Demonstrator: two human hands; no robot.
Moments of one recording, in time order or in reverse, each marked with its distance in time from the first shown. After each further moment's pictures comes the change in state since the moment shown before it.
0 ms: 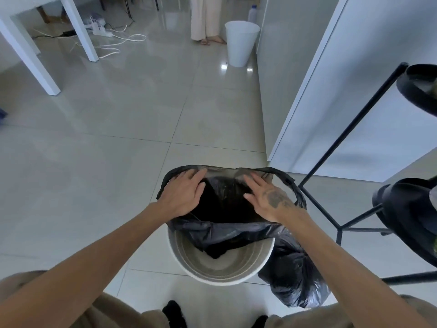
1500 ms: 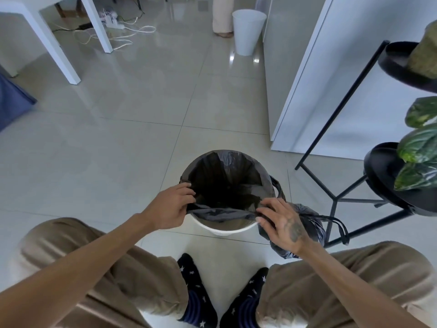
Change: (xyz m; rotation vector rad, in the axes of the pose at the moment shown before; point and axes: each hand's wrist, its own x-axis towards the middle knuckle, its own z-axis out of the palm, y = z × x) left_hand -0.155 -0.018 0.018 0.039 0.145 0.390; right_hand -0.144 0.012 0.116 0.058 0.604 -0.367
